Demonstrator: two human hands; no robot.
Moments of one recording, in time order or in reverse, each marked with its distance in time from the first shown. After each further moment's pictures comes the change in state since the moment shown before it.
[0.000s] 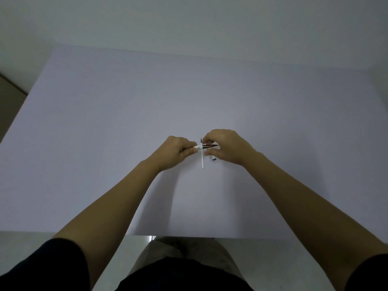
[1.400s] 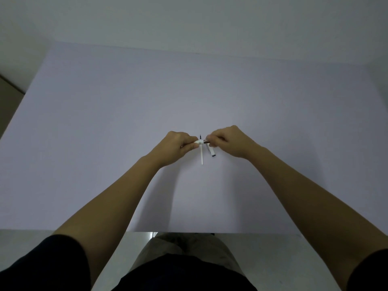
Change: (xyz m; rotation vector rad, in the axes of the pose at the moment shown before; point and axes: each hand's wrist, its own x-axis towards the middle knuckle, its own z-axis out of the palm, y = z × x) left_hand 0.001 0.007 -0.002 0.064 0.008 0.032; right_hand -0.008 0.007 -0.003 0.282 0.023 0.198
